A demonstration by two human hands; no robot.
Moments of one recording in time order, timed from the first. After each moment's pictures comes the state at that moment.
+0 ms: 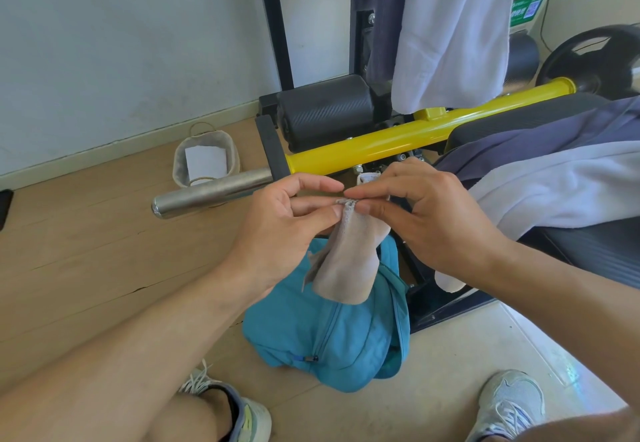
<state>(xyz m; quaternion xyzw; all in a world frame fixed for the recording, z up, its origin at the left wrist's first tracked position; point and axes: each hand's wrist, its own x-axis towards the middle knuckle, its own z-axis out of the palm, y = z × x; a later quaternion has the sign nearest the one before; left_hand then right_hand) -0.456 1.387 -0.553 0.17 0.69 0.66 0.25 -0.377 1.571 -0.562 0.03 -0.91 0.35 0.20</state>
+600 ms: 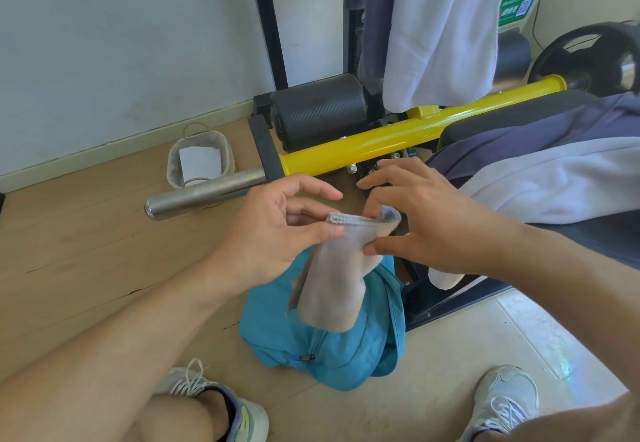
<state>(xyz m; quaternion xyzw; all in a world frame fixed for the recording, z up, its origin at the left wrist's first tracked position) -0.462 1.380 -0.550 0.29 0.73 0.57 0.24 -0.371 1.592 -0.552 0.06 -0.98 0.18 0.00</state>
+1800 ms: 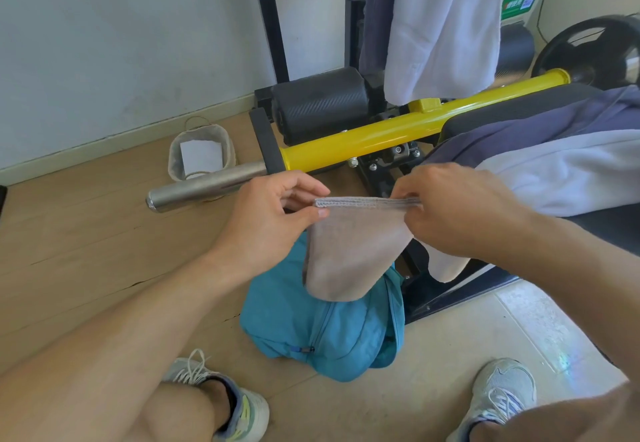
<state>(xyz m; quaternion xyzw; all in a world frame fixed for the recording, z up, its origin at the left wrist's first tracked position) -0.471 1.379 -0.562 0.29 0.83 0.47 0.11 -0.364 1.586 -0.530 -0.12 -0.99 0.07 -0.05</state>
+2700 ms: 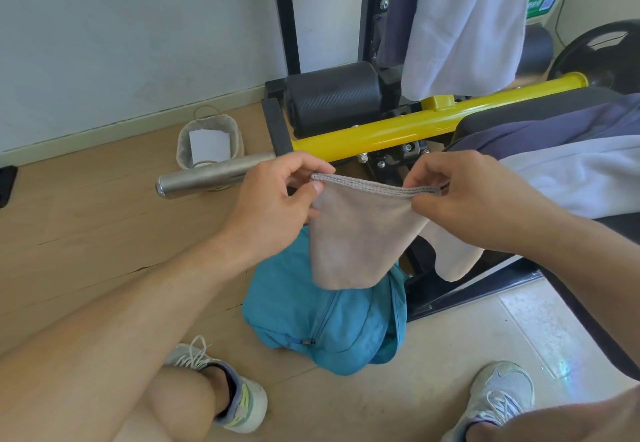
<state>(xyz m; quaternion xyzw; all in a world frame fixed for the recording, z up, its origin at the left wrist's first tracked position) -0.473 1.377 -0.559 0.28 0.80 0.51 0.12 -0.360 1.588 -0.524 -0.14 -0.95 0.28 0.00</state>
